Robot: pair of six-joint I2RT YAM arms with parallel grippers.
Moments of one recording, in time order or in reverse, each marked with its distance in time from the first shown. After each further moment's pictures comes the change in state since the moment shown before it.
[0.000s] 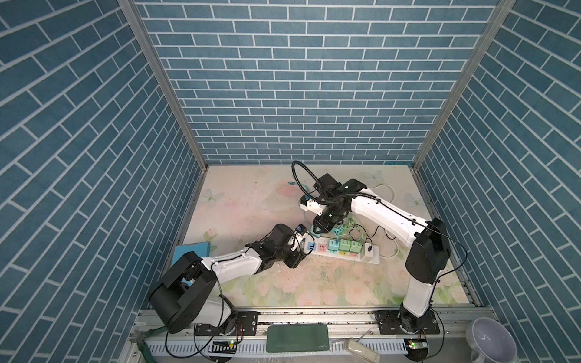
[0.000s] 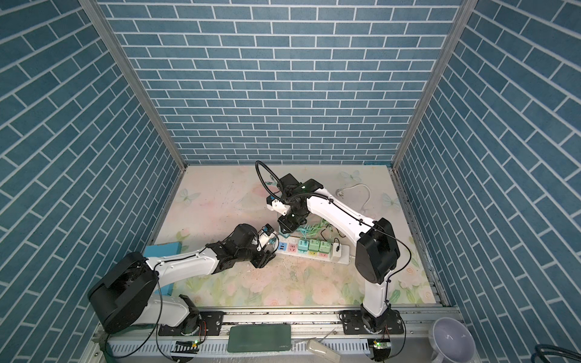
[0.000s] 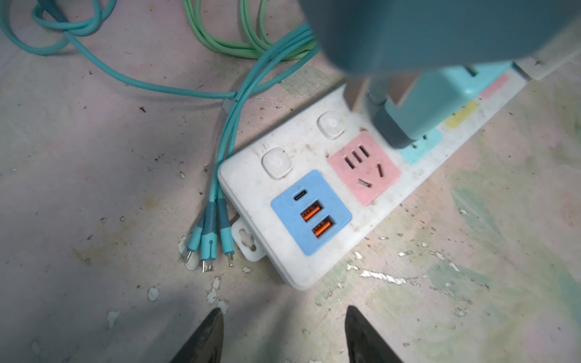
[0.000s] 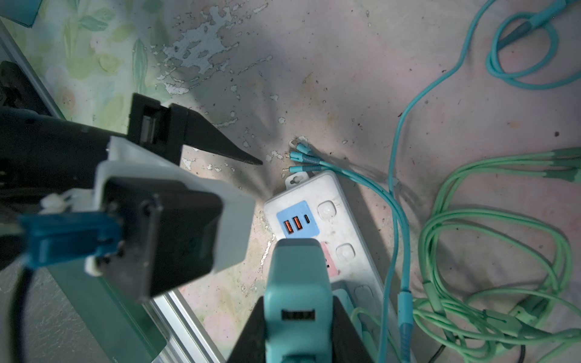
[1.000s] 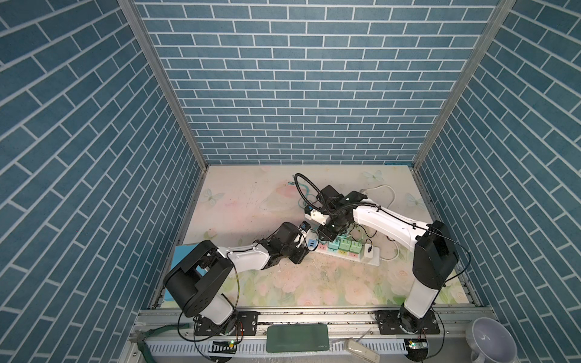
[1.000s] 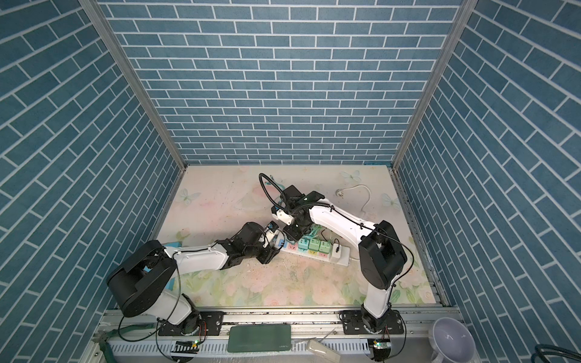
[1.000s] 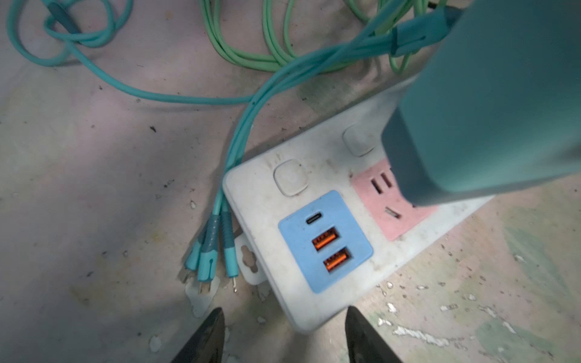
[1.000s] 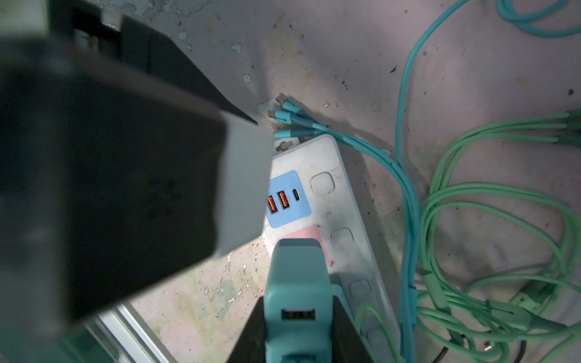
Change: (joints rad) left arm -0.019 0.096 0.050 0.069 -0.087 -0.025; right arm 0.019 -0.063 -0.231 0.154 0.101 -0.006
